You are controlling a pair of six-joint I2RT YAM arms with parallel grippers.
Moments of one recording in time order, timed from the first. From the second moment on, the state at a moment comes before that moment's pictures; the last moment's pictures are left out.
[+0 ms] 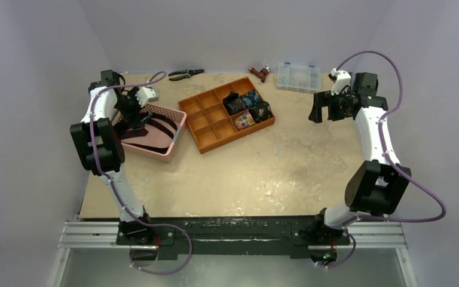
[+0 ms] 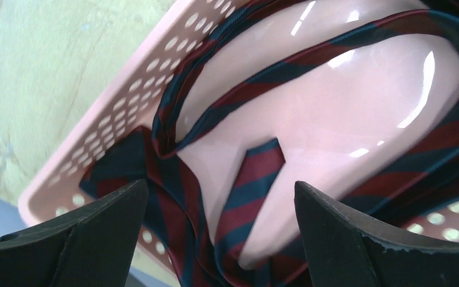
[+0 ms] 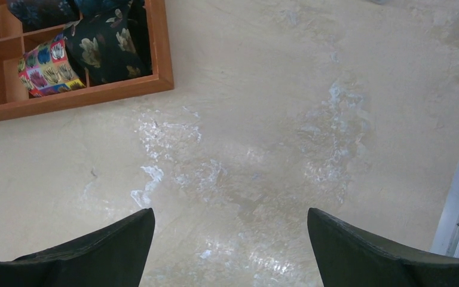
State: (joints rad) left arm 0.27 2.01 1.73 -0.98 0.43 1.23; right arm -0.21 1.53 1.41 -0.77 -0.44 -0.30
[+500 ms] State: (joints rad) left arm 0.24 2.21 1.79 -0.87 0.35 1.40; right arm -0.21 1.58 1.51 -0.84 -0.38 -0.34
